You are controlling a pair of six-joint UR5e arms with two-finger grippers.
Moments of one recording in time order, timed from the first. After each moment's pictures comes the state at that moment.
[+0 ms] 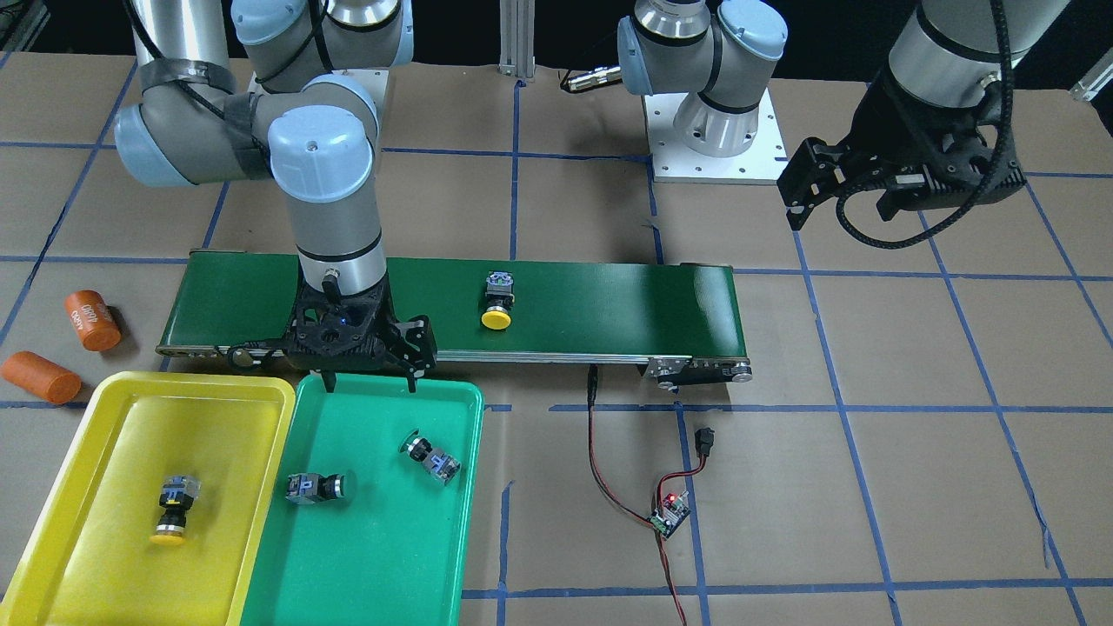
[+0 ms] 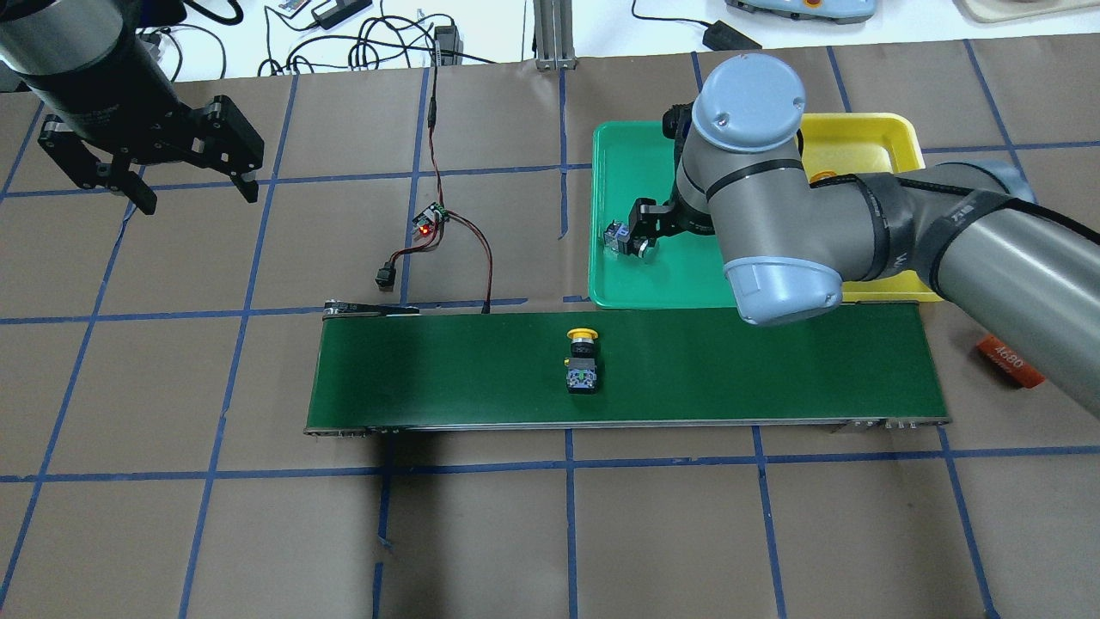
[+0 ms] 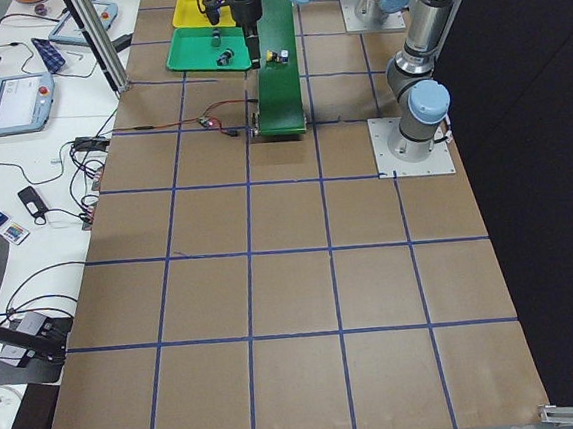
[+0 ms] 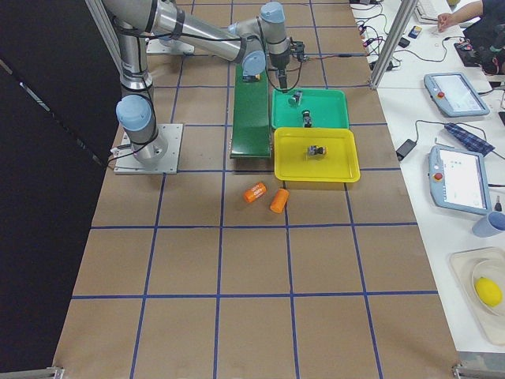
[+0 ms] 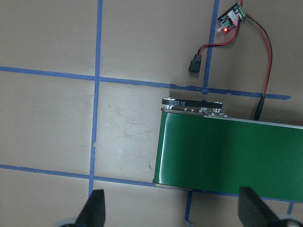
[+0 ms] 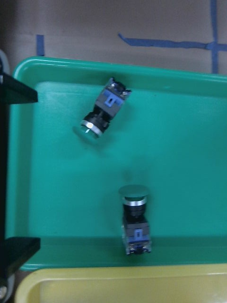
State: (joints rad) left arm -1.44 -1.58 -1.49 -1.68 1.62 0.01; right arm 1.75 -1.39 1.88 -2.24 -1.63 0.26
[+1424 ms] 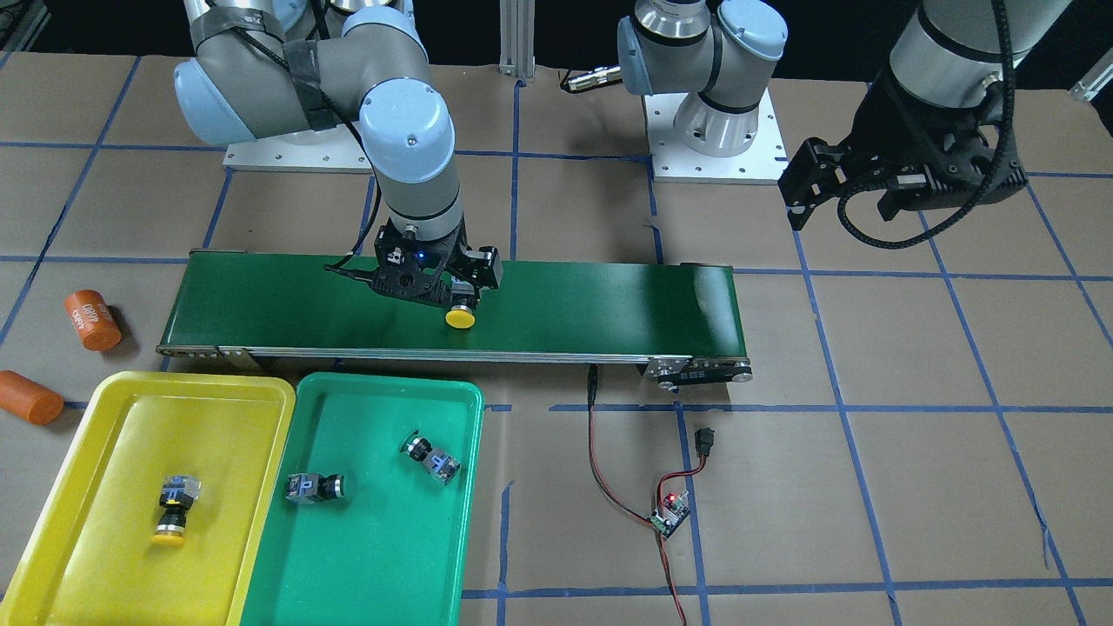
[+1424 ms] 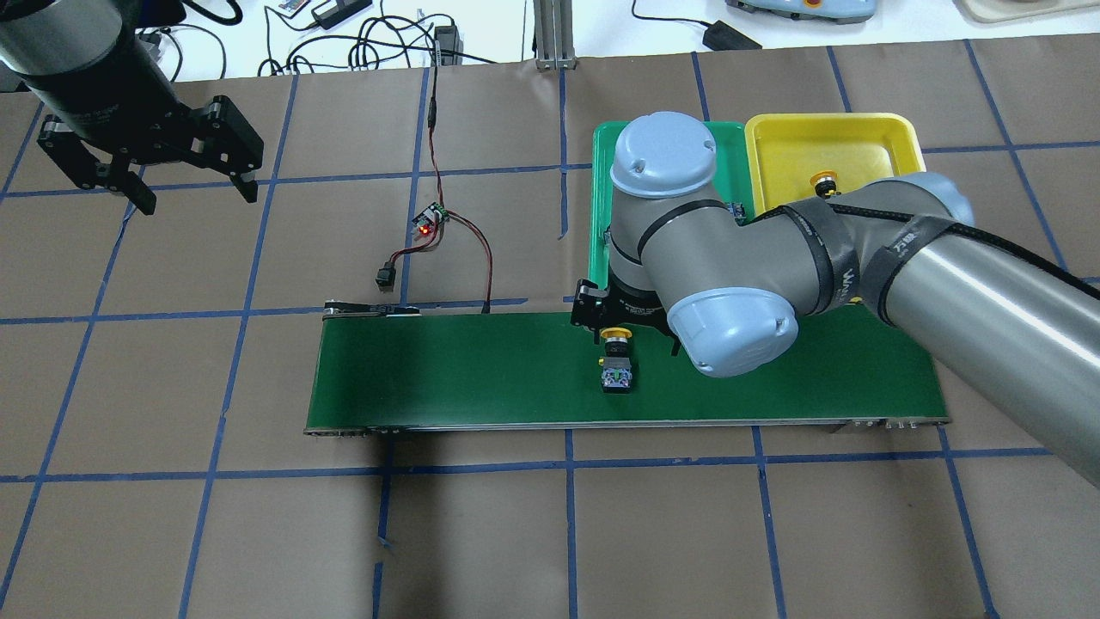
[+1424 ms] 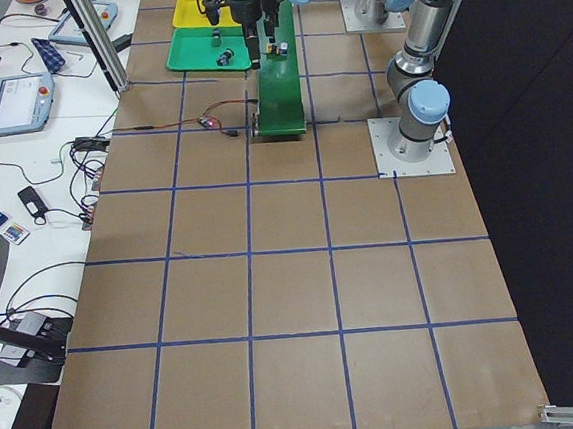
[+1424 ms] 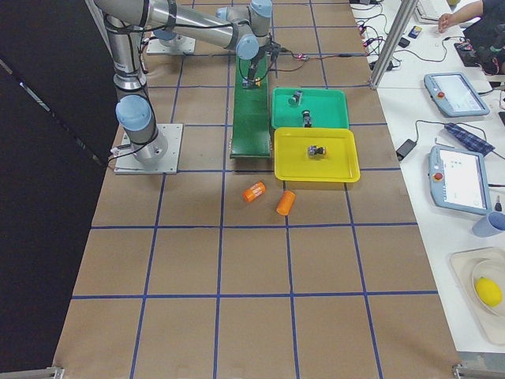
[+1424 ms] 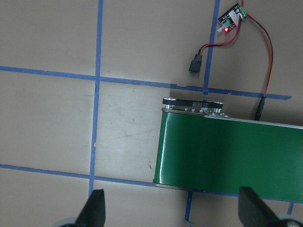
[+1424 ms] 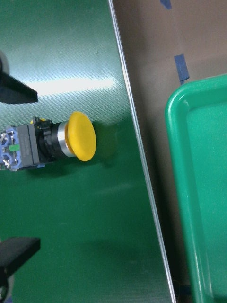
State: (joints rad) left arm -1.44 -1.58 -1.49 -1.68 1.62 0.01; right arm 1.88 -1.38 1.89 -1.98 -1.54 0.52
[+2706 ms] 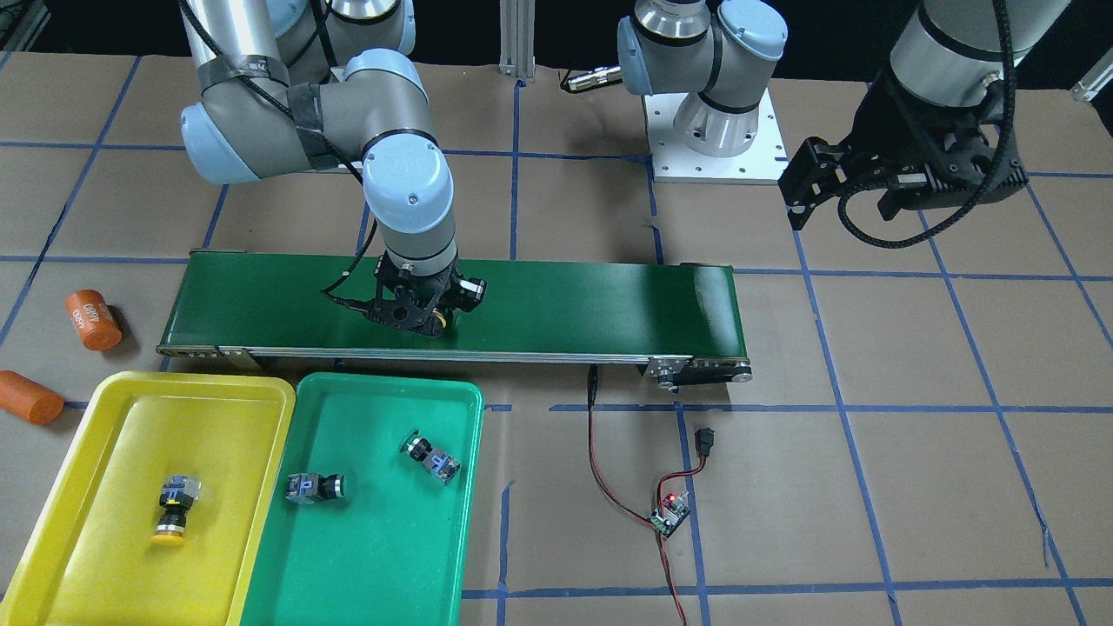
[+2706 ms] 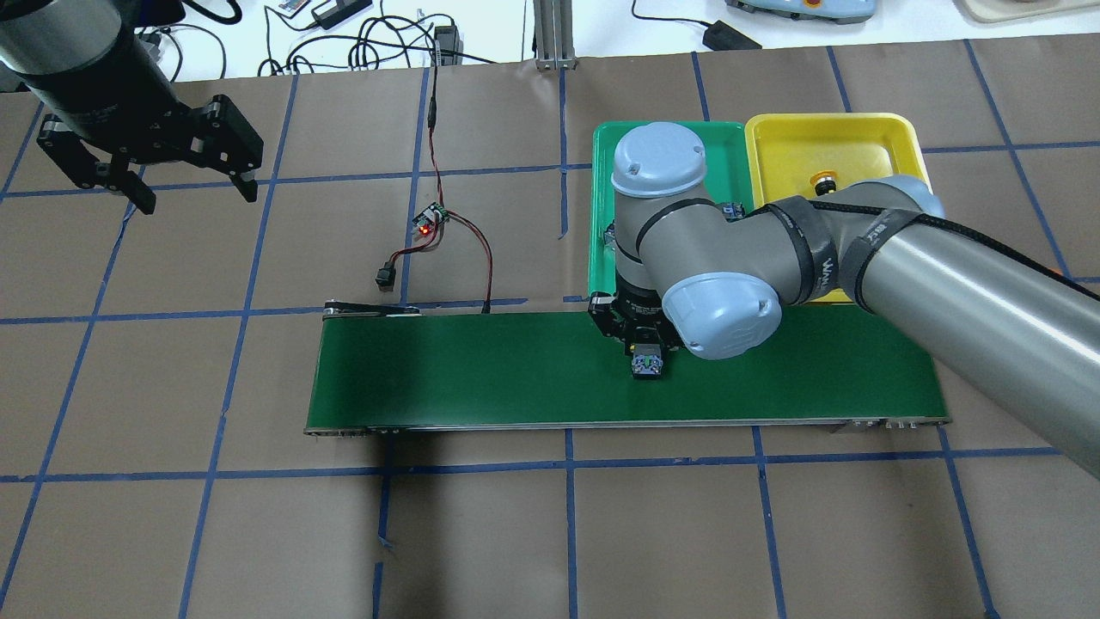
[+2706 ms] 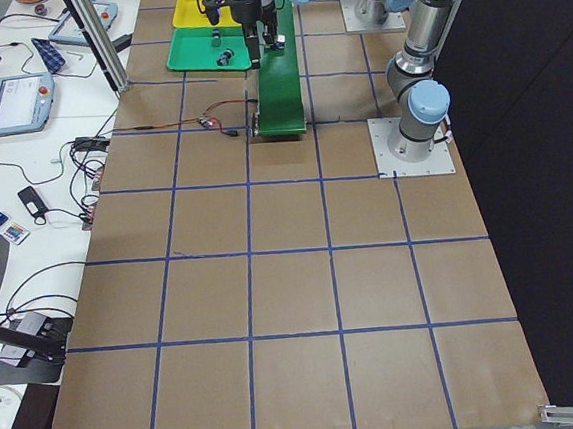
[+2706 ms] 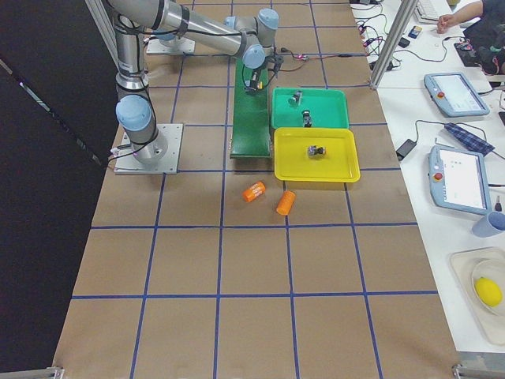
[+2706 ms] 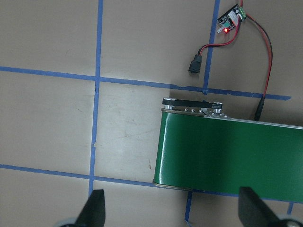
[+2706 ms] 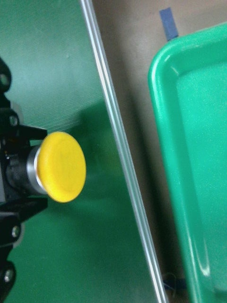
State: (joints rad) left arm -1.44 -1.58 -1.49 -1.68 1.62 0.01; right arm 1.85 -1.31 1.86 -1.98 -1.58 0.53
